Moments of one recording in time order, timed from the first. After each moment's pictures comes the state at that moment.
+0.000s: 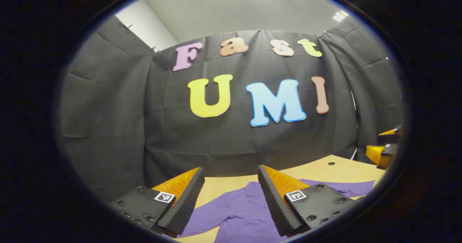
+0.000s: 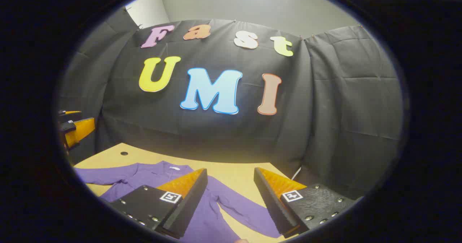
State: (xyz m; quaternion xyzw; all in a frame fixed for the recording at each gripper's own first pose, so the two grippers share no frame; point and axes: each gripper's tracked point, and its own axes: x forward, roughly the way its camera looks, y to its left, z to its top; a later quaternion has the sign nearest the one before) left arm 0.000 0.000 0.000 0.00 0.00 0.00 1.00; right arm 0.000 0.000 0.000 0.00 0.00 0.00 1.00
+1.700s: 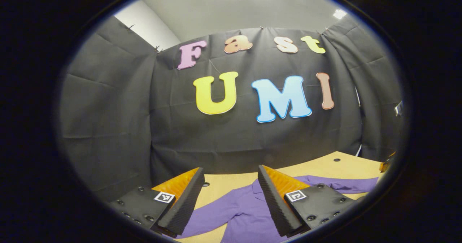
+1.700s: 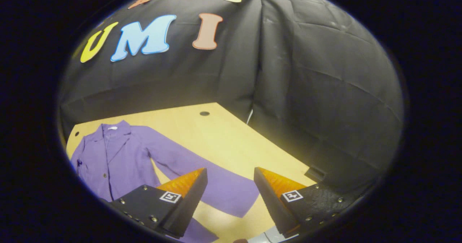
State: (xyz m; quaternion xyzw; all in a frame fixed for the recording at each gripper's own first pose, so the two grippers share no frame) left arm -0.005 0.020 -0.011 0.01 0.02 0.03 1.00; right arm -0.006 -0.143 -0.188 0.08 0.25 -0.19 0.95
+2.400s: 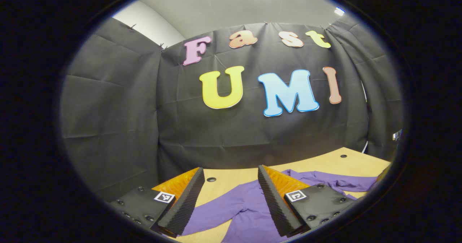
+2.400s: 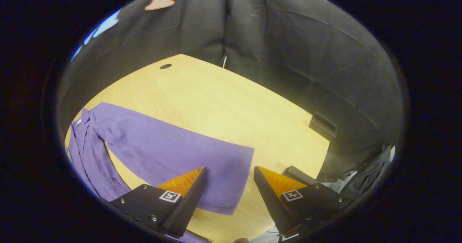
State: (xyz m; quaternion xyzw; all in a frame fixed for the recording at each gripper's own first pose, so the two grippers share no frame) left arm -0.006 0.026 -0.023 0.01 0.04 0.05 1.00; right arm -0.006 -0.173 -0.317 0.19 0.42 -0.25 0.85
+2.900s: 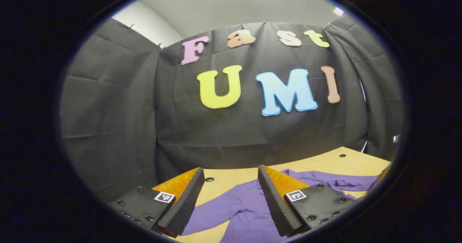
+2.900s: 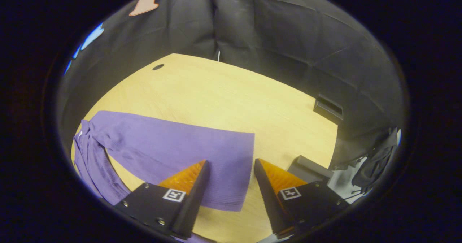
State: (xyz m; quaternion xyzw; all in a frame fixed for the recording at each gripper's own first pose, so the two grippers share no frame) left arm 0.001 0.019 -0.025 0.01 0.04 0.05 1.00; right arm -0.008 -0.169 -0.330 0.23 0.42 -0.26 0.84
